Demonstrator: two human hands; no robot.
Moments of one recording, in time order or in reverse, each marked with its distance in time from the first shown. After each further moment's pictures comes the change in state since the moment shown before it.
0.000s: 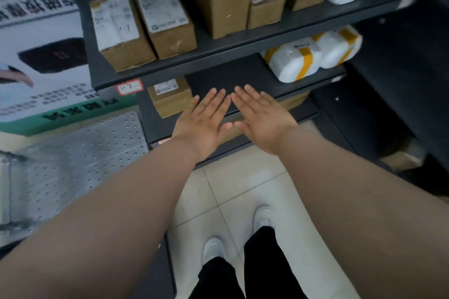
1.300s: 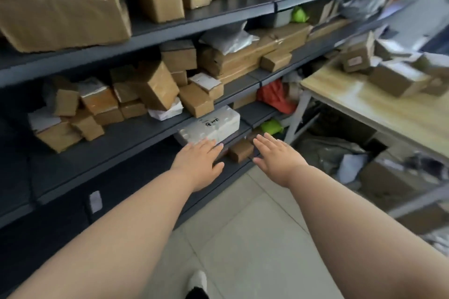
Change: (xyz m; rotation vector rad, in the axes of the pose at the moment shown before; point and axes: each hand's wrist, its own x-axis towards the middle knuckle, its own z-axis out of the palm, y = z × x) left_hand -0.137 0.918 -0.141 0.393 0.040 1.791; right_hand -0.859 0.229 0.135 0.569 0.090 1.914
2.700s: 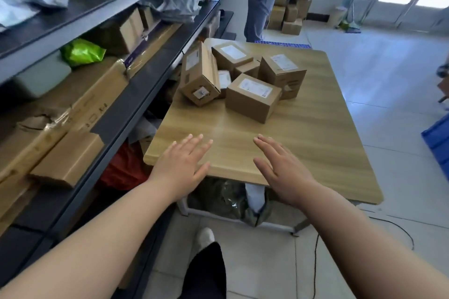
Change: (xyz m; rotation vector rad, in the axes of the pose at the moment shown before) left_hand 0.605 0.298 -0.119 -0.054 0.074 0.612; right_hand 0.113 0.538 -0.083 0.476 0.287 0.648
